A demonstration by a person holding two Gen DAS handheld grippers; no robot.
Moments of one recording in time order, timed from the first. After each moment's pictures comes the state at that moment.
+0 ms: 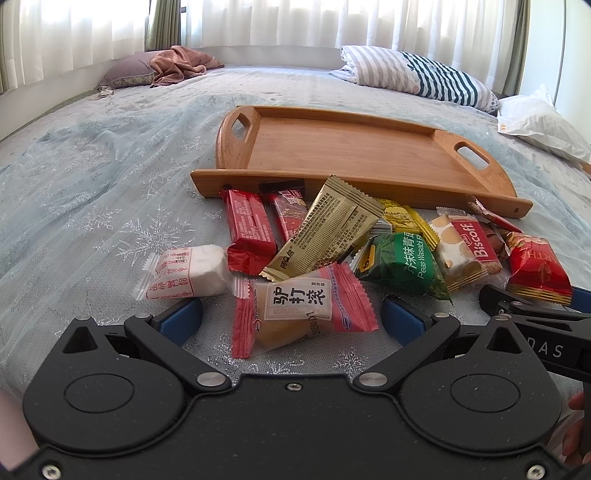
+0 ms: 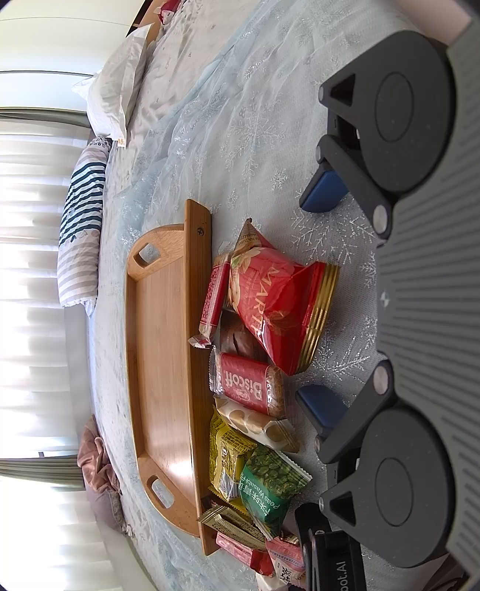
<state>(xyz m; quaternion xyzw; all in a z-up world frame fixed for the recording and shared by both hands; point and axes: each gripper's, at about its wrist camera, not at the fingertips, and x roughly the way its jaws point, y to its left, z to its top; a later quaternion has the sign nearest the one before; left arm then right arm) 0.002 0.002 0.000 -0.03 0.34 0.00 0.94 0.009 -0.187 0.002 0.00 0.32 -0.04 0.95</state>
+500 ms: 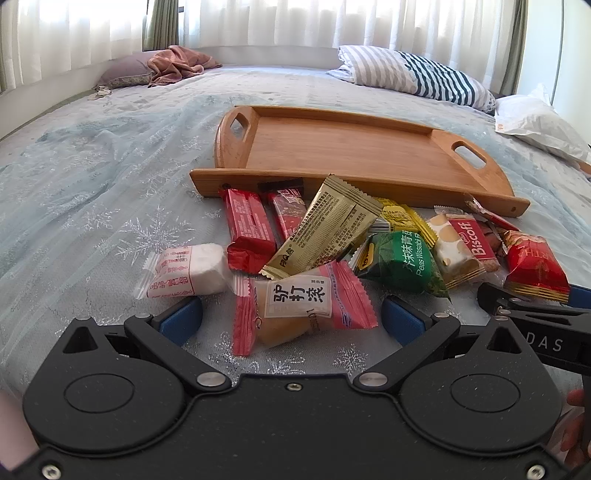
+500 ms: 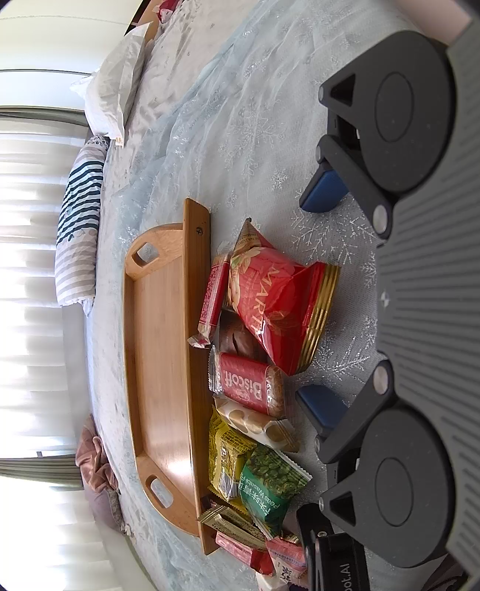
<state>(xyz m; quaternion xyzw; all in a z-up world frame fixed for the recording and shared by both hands) 0.000 0.002 0.000 -0.03 0.34 0.00 0.94 0.012 -0.189 0.003 0.00 0.32 -0.03 0.95</state>
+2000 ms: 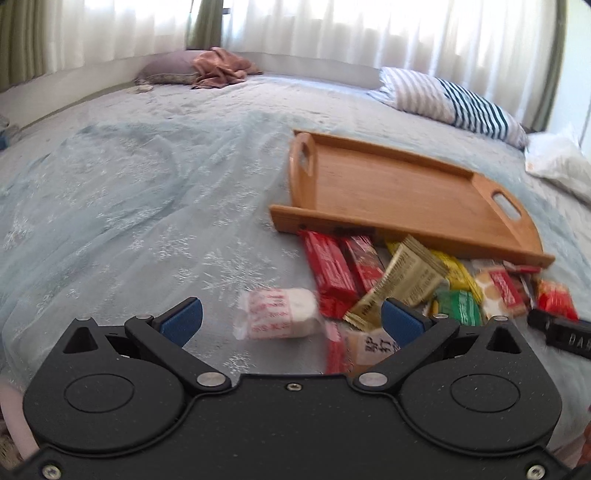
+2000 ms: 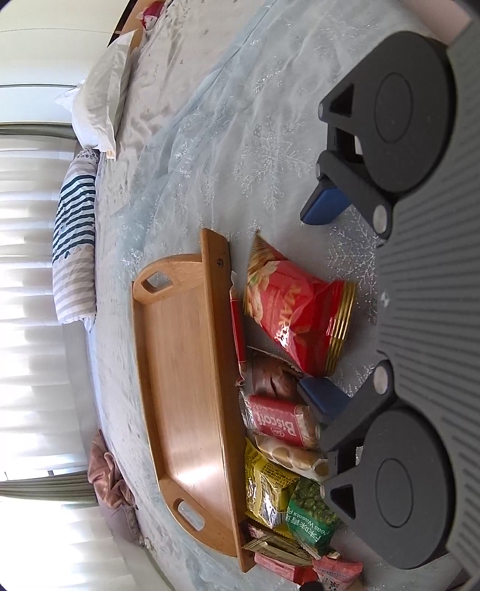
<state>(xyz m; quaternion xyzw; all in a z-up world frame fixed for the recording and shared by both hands) -0.005 0.063 0.037 -0.09 0.33 0.05 0.94 0.030 -0.216 0.015 0.03 0.33 -0.05 0.94</state>
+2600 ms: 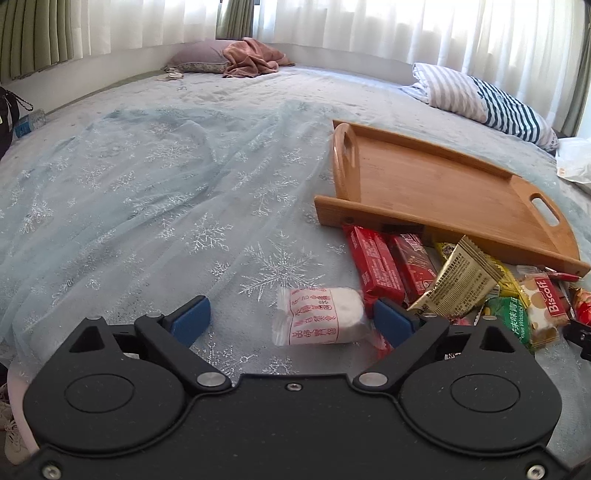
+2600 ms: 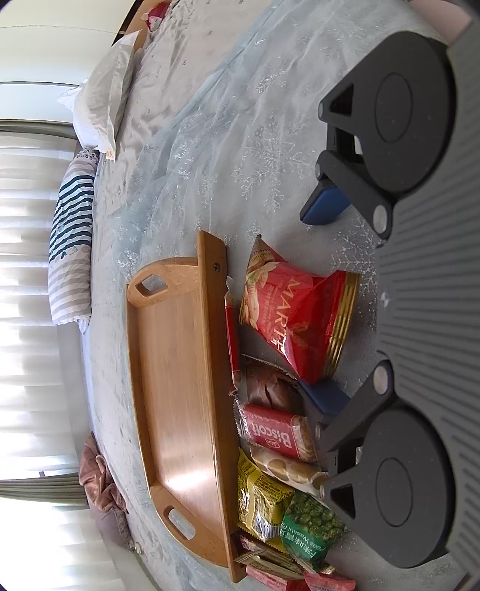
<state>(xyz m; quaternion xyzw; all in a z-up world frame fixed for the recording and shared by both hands) 0.013 0.076 0.019 -0.08 0.35 0.09 0.93 0.038 -0.218 0.010 0.02 0.33 -0.05 0.94</state>
